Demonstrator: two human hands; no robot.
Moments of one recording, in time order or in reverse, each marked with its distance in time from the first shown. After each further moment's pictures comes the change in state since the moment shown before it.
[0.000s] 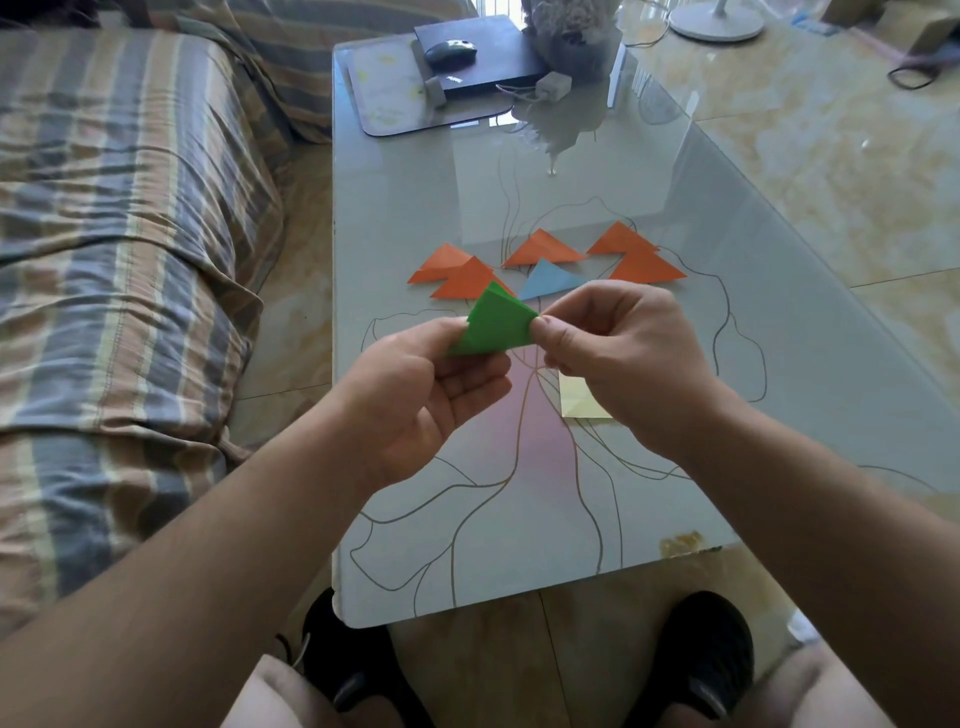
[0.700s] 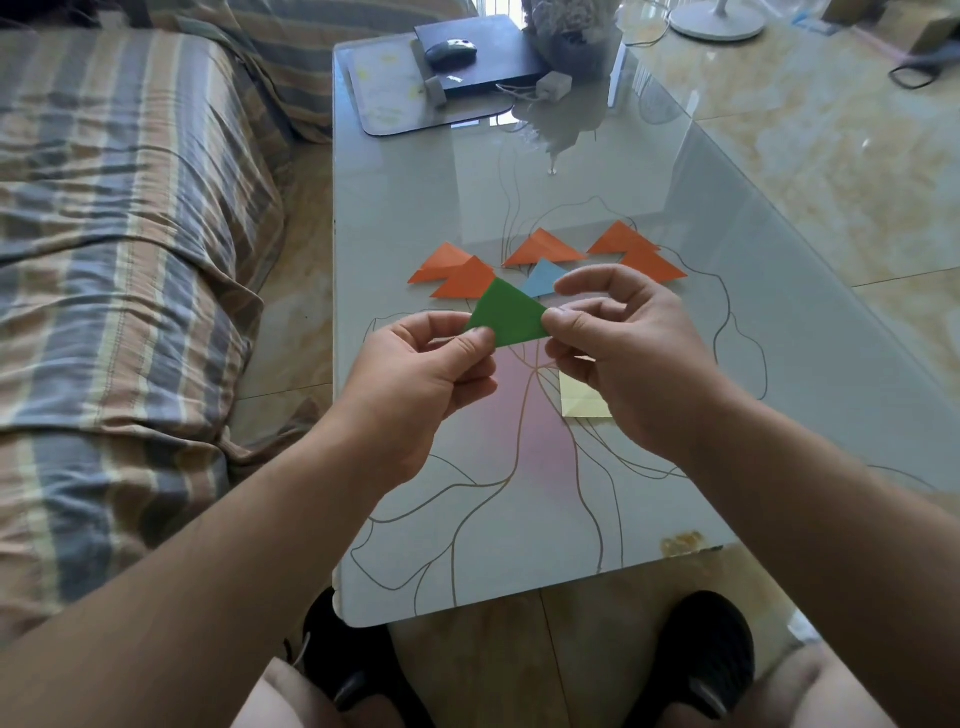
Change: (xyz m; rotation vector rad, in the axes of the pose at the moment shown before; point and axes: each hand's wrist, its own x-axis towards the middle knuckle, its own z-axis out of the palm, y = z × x) left_hand 0.006 -0.010 -0.007 0.220 0.052 0.227; right_hand 0.001 -0.007 0.003 0.355 0.050 0.241
